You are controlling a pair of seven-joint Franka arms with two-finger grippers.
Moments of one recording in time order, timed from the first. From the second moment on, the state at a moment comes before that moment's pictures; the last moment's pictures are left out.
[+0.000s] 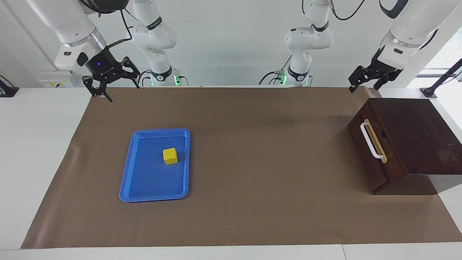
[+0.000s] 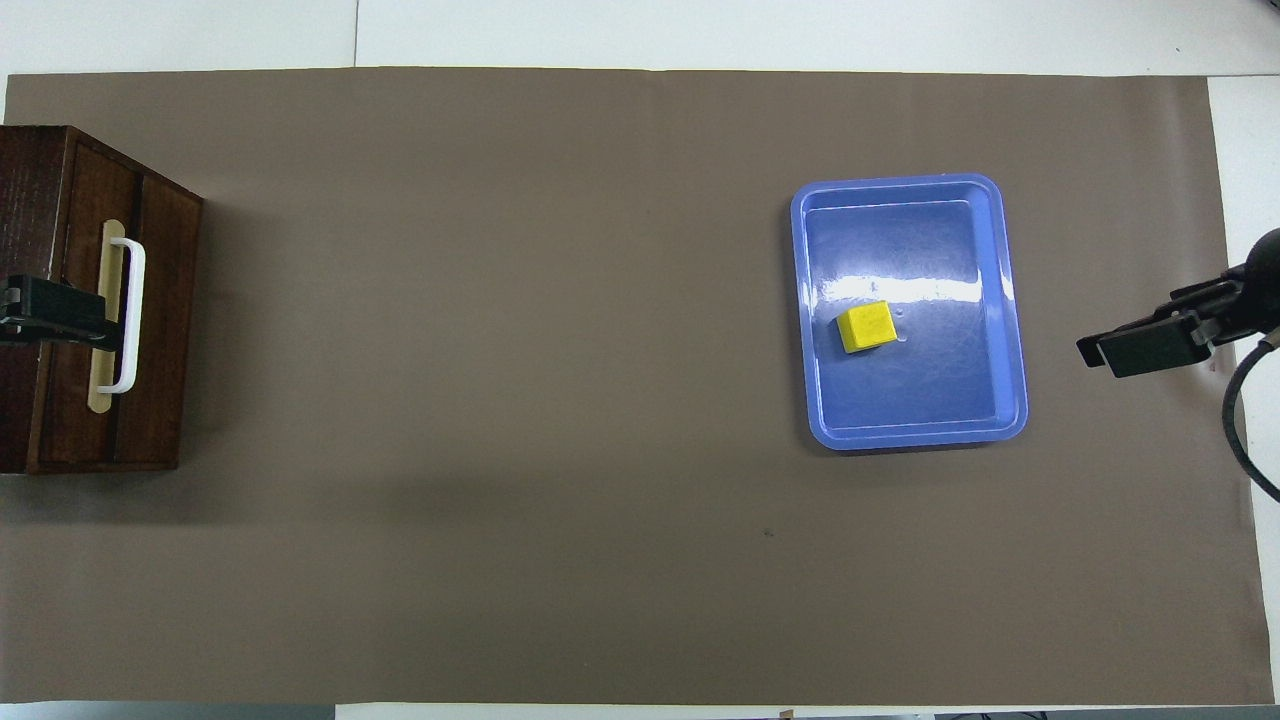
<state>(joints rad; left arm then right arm) -0.07 -0.05 0.03 -1.58 -0.01 1.47 -0.09 -0.11 -0.07 0.10 -1.62 0.13 1.51 -0.34</state>
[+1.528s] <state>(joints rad) -0.07 -0.05 0.04 -1.60 -0.01 1.54 -0.08 -0.01 -0.04 0.01 -1.64 -0.02 1.54 -0.01</state>
